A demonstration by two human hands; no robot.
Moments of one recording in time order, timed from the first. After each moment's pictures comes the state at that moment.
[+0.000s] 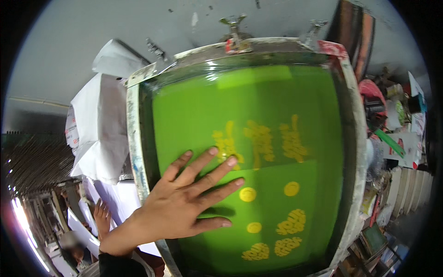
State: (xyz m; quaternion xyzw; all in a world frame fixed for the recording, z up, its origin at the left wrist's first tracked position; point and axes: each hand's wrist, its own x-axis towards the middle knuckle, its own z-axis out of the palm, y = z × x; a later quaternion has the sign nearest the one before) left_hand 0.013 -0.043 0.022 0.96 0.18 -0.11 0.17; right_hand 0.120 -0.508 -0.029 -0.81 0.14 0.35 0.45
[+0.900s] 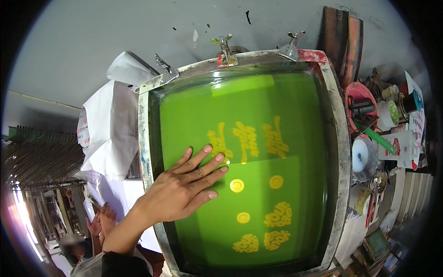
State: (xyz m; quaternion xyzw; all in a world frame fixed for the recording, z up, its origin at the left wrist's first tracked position) left_hand 0.009 -0.048 0.024 0.95 0.21 -0.09 0.22; right_hand 0.134 -0.542 -0.042 -0.81 0.05 0.38 0.44
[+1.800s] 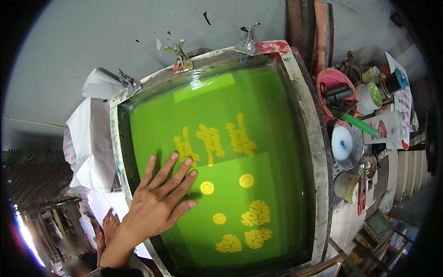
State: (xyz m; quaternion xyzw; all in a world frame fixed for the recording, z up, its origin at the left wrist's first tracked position) left_hand 0.027 -0.071 0.037 0.96 0.24 -0.12 0.13; right_hand 0.132 -0.526 -0.035 -0.77 0.12 0.39 0.48
